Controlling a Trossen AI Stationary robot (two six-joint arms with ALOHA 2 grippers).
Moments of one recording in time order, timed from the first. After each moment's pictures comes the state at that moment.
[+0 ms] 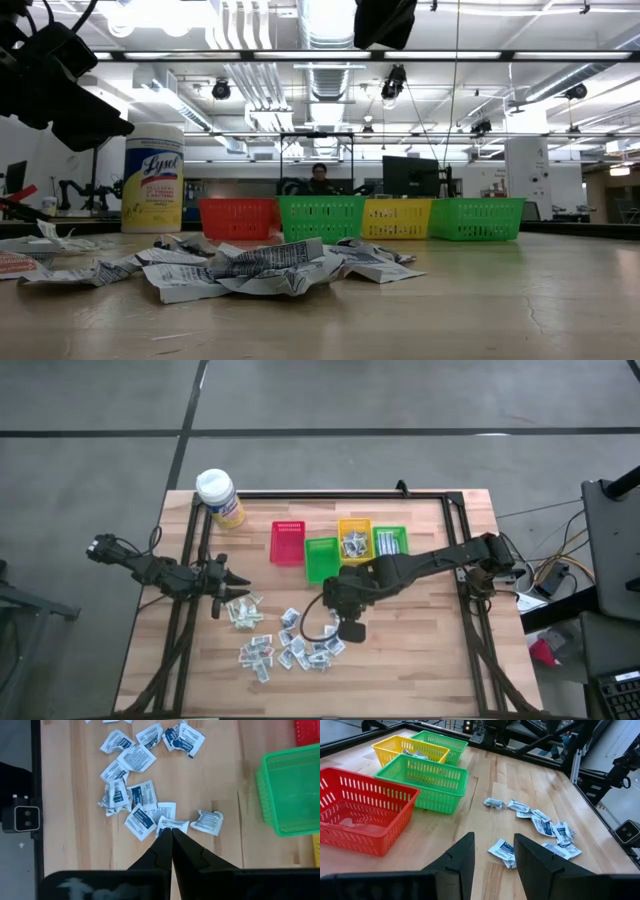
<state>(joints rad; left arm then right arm) -0.41 0.13 0.11 -0.33 -0.41 -0.39 0.23 1.86 1.77 -1.03 -0.04 0.34</state>
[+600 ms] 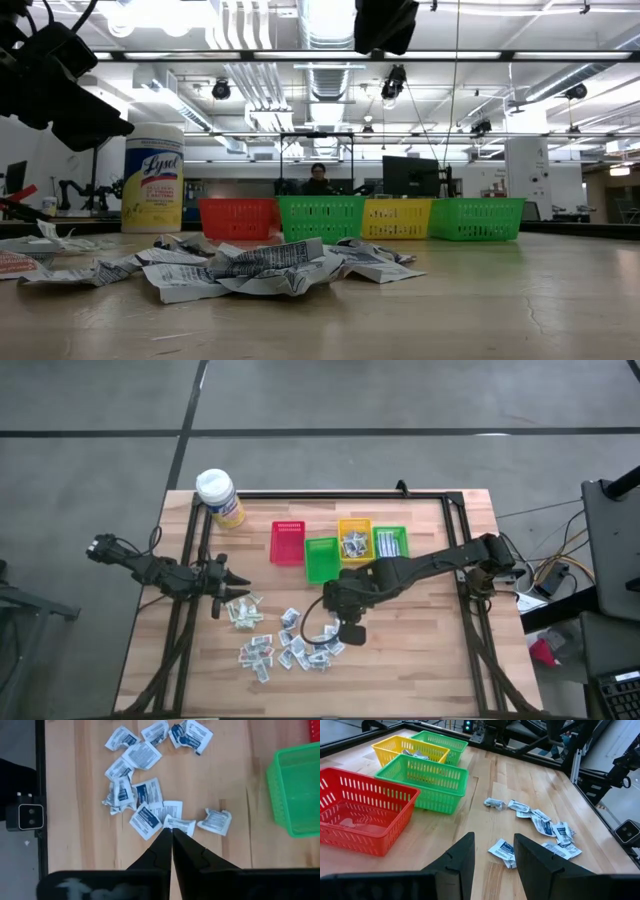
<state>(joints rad) -0.41 0.13 0.11 -0.33 -0.41 -0.39 0.24 1.86 1.74 -1.00 -0.05 0.35</state>
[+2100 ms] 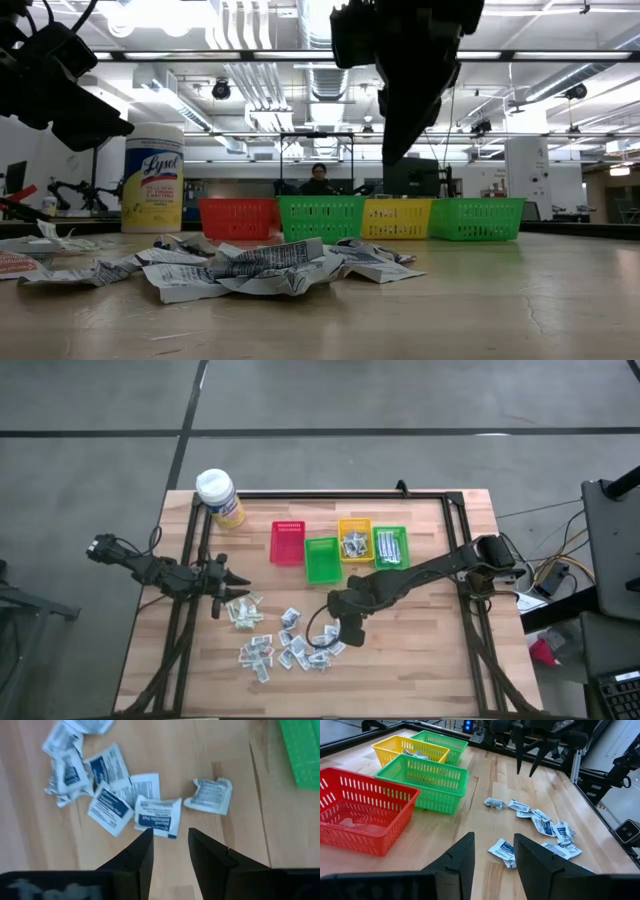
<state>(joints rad) -0.41 0.13 0.11 -0.33 -0.41 -0.39 0.24 1.86 1.42 -0.77 0.01 0.47</state>
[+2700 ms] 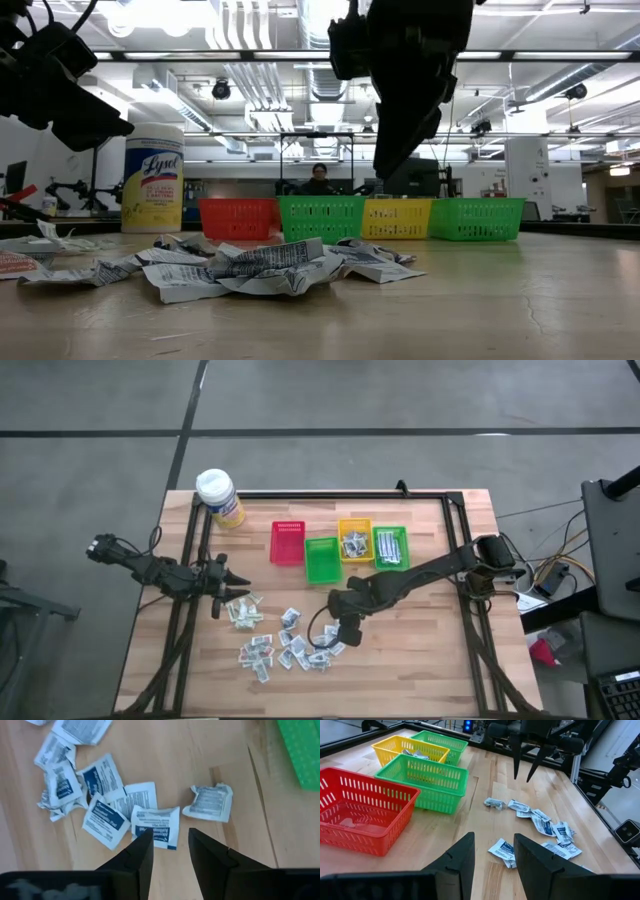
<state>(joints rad) -0.41 0.13 0.11 -0.33 -0.41 -0.39 0.24 1.86 1.36 -0.67 0.03 0.51</state>
